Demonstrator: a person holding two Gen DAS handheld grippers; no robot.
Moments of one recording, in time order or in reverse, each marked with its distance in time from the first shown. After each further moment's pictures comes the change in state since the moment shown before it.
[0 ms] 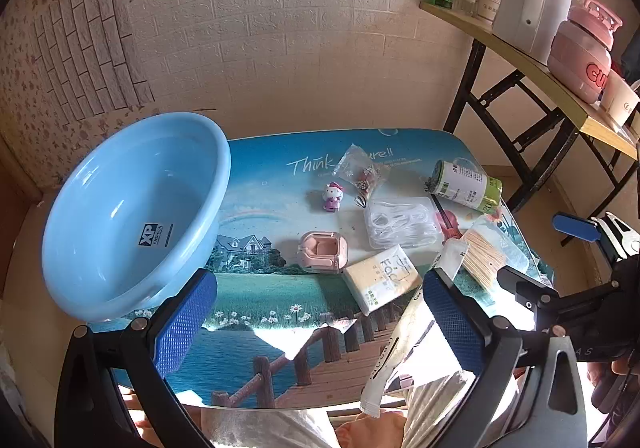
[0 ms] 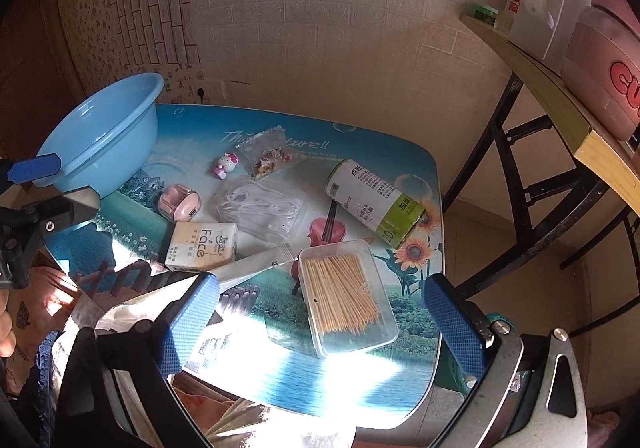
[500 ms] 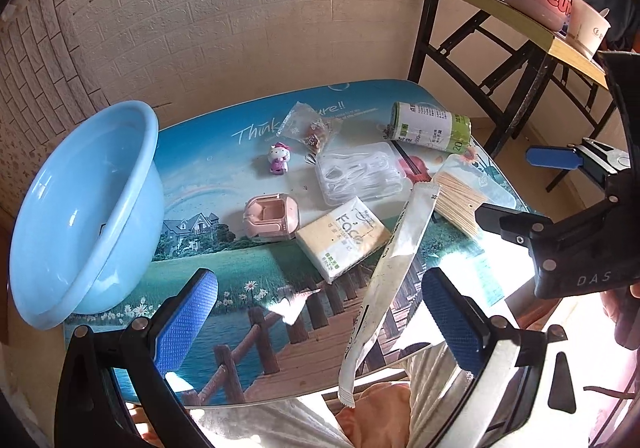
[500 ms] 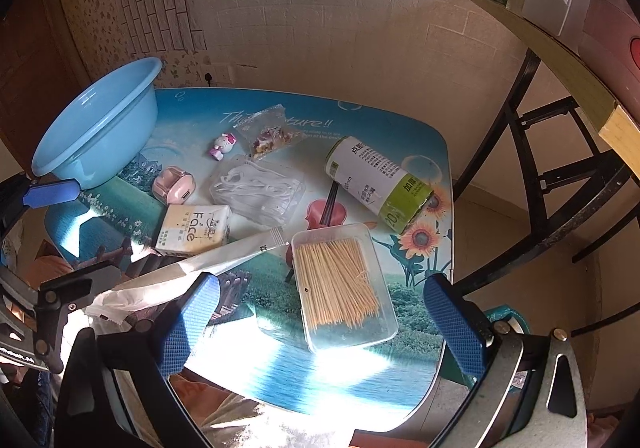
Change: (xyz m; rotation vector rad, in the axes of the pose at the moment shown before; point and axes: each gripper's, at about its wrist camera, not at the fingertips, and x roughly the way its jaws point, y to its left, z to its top) left arm 0.026 -0.032 -0.022 0.151 0.085 -0.069; right arm 0.017 -0.014 -0.003 0.000 0.060 0.051
